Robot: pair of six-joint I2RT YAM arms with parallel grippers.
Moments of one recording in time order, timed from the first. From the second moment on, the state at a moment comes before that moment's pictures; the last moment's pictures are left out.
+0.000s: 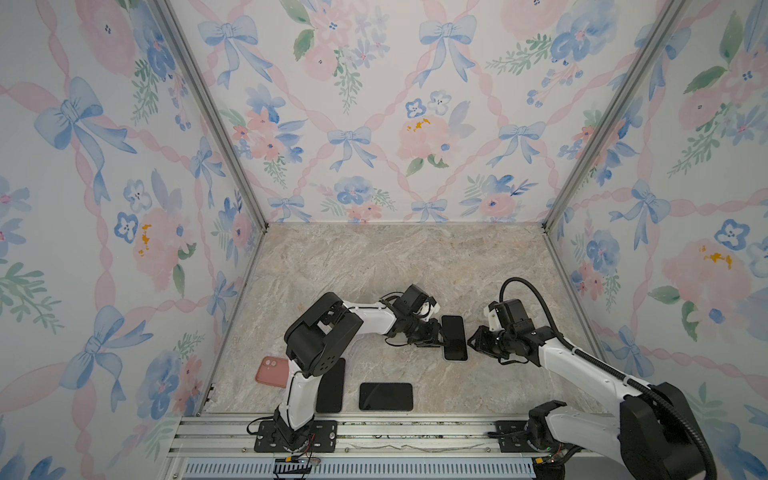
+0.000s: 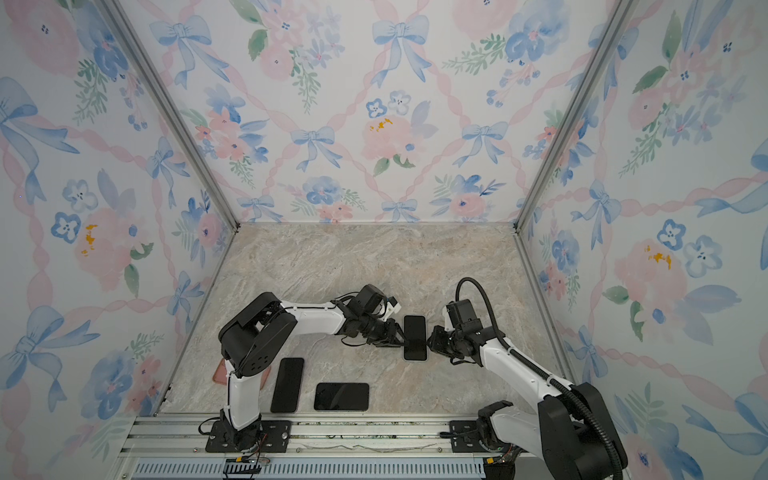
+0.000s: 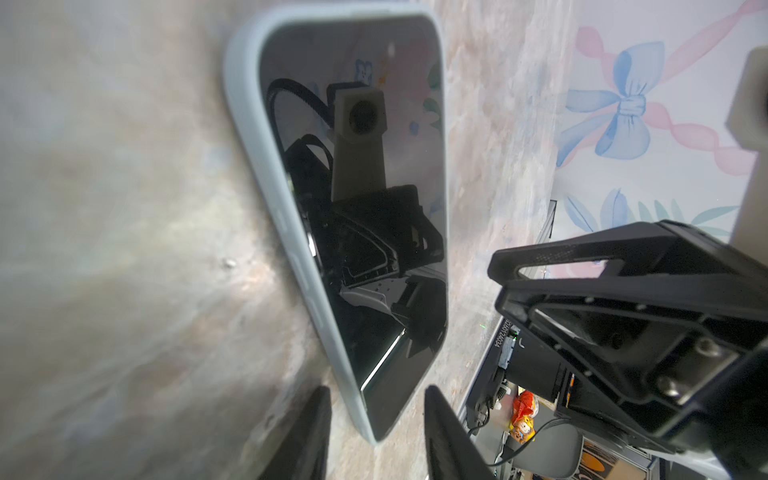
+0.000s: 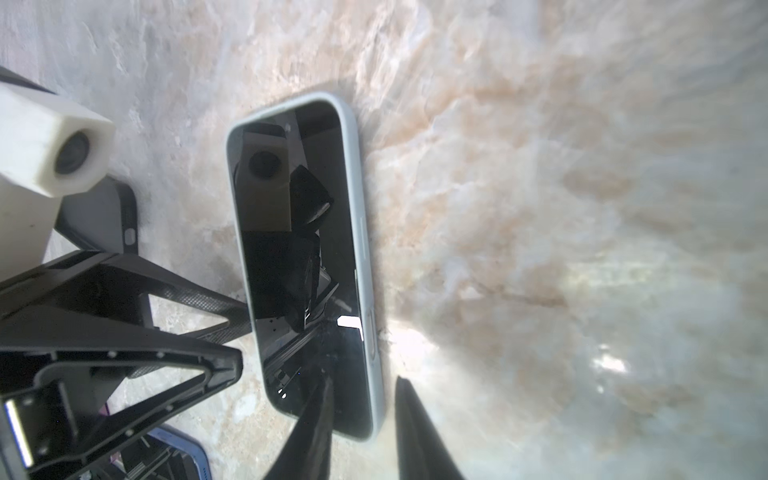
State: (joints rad) left arm -0.79 1.99 1.13 -0.08 0.65 -0.73; right arm 0.33 1.19 0.55 -0.43 -0.27 0.59
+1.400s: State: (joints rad) left arm -0.75 2.14 1.41 -0.26 0.58 -0.63; right arm 0.26 1.57 0.72 -0.25 -0.36 0.56
